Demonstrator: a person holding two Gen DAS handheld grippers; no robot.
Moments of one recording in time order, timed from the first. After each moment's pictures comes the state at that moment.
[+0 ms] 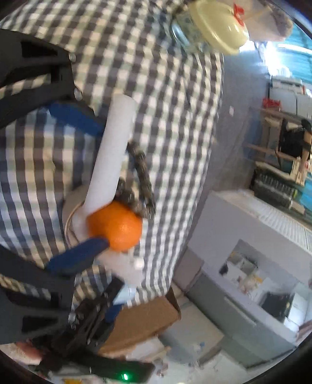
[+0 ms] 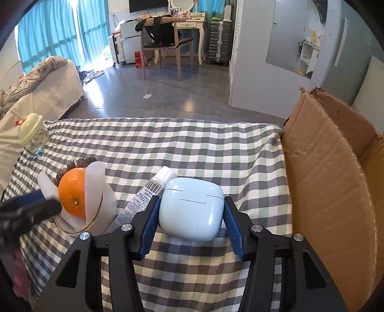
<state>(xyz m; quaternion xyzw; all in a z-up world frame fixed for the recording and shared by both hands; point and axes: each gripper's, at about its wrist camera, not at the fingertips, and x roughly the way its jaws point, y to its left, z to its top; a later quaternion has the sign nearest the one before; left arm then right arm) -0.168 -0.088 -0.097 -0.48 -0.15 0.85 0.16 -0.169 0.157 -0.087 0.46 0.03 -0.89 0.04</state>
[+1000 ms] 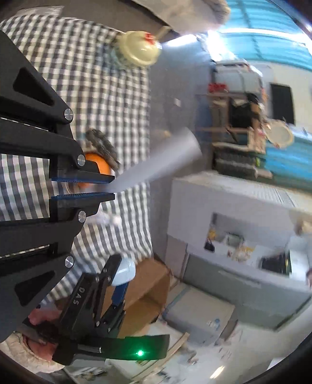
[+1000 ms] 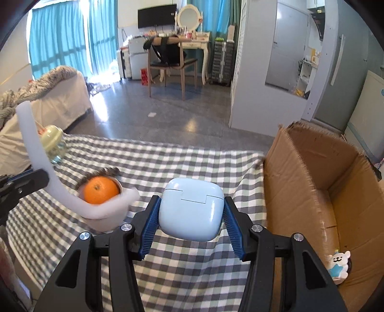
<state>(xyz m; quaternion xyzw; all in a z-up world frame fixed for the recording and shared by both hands) -0.109 -0.055 0.009 -0.36 -0.04 0.91 0.19 -0.124 0.157 -0.025 0.39 0.04 -0.92 0.06</state>
